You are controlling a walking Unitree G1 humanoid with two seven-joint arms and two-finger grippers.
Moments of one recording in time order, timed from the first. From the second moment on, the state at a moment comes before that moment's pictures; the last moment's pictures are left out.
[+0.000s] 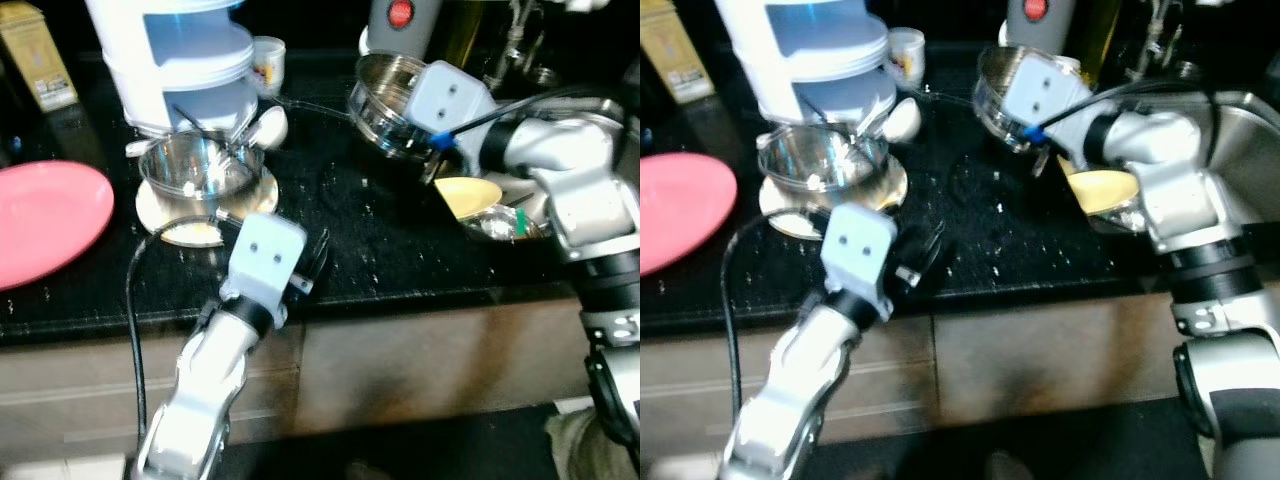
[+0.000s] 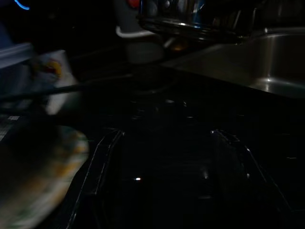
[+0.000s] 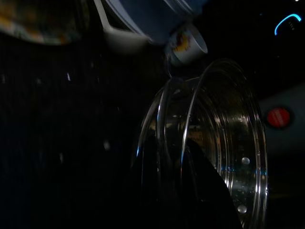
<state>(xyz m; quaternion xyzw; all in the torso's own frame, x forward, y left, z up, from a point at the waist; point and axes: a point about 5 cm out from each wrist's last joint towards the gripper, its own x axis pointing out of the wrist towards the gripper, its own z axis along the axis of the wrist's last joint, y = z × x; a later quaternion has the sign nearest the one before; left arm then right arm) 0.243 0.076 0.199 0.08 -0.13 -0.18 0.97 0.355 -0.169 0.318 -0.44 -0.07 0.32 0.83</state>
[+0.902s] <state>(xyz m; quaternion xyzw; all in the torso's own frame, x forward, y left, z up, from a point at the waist) 0.245 0.074 0.200 0.07 -0.13 -0.18 0.97 0.360 -0.169 0.314 -0.43 -0.07 0.30 0.85</state>
